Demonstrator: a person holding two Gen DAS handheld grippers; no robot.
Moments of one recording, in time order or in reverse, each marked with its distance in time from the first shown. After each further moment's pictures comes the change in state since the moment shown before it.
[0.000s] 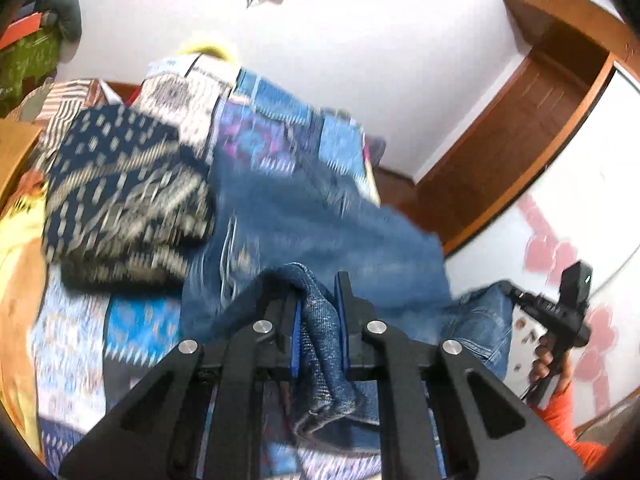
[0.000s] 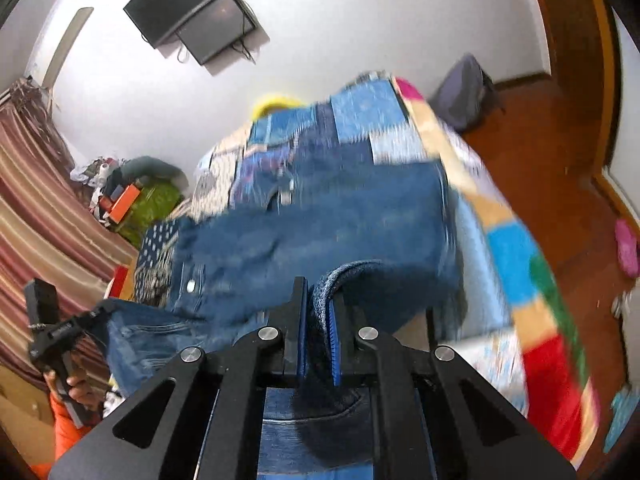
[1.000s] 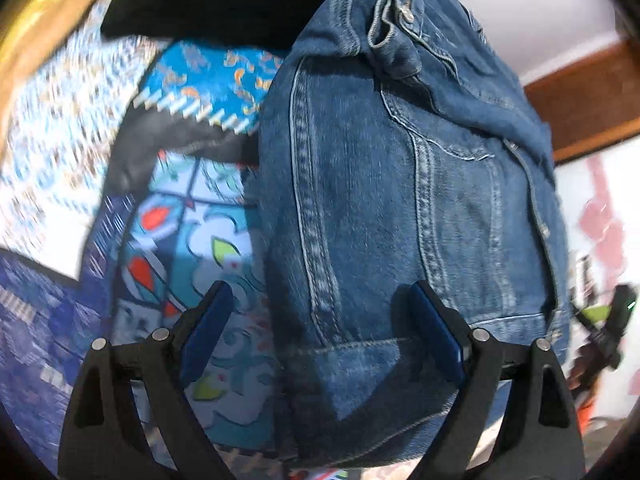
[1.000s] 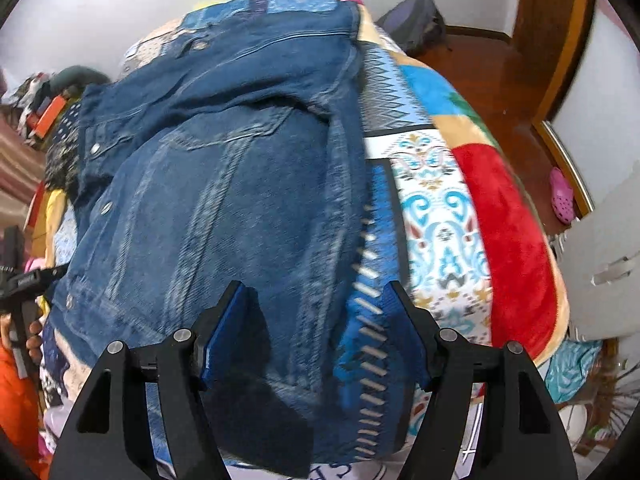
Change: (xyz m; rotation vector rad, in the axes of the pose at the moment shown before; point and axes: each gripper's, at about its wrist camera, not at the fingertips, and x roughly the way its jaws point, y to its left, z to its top) left arm 0.062 0.111 -0.178 -0.236 0.427 0.164; right arm -0.004 -0.035 -0.144 -0.072 0.334 -0.292
